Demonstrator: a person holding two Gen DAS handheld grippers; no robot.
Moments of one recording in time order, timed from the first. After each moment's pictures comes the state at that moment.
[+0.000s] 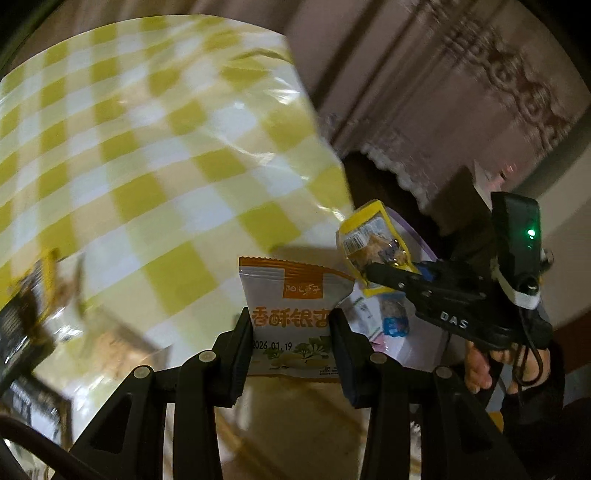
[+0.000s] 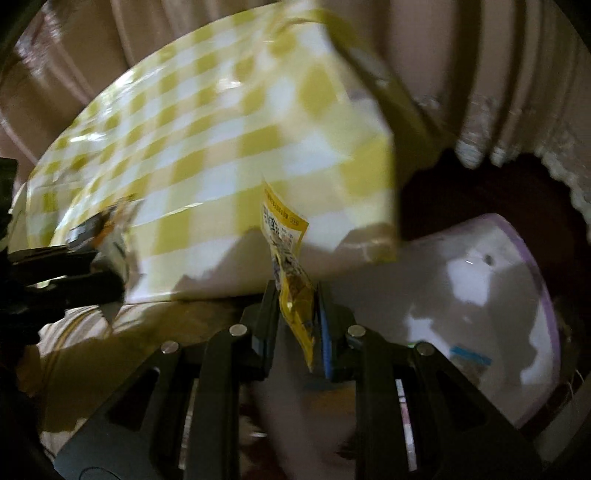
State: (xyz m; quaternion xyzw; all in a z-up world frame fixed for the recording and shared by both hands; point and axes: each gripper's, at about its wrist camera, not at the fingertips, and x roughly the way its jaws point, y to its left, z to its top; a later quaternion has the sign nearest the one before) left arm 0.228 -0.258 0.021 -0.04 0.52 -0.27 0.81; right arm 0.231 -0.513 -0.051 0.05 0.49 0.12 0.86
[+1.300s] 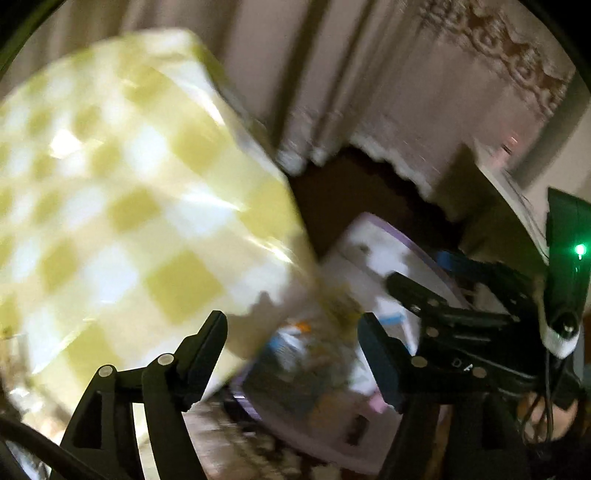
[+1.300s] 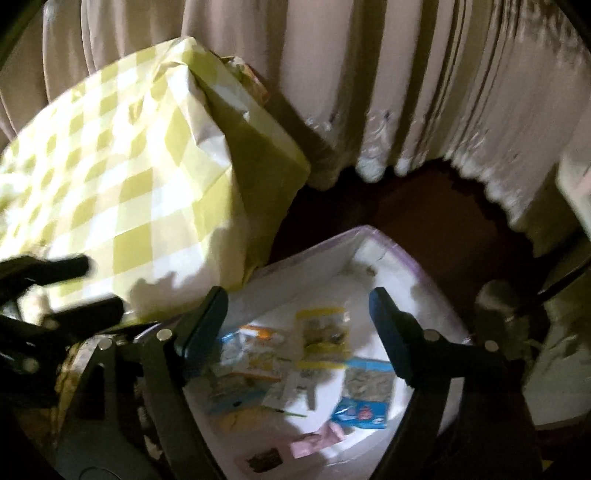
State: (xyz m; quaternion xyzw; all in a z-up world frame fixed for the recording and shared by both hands) left arm 0.262 -0.358 0.013 0.02 0.49 -0.26 0.83; right arm 0.230 -0.568 -0.032 0.01 0.45 -0.06 0.89
